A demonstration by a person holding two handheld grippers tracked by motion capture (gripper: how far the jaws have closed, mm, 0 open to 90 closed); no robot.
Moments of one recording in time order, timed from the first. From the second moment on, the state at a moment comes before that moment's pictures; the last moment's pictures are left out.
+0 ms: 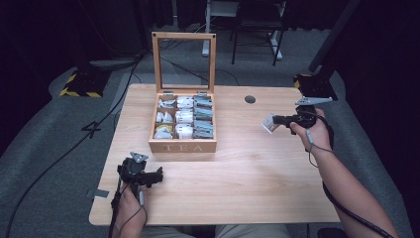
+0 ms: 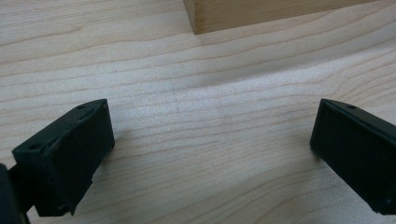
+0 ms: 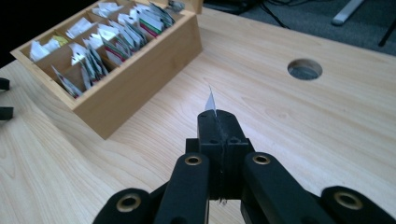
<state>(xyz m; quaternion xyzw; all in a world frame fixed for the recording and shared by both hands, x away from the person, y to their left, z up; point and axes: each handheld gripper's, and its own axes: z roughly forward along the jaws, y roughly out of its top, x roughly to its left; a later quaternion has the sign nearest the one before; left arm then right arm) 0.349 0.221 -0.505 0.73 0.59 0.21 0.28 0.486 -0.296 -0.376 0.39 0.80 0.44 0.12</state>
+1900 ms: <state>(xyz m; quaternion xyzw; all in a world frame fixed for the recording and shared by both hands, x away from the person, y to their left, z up) 0.349 0.221 -0.505 0.73 0.59 0.21 0.28 0.490 -0.335 -0.446 0.45 0.78 0.41 0.14</state>
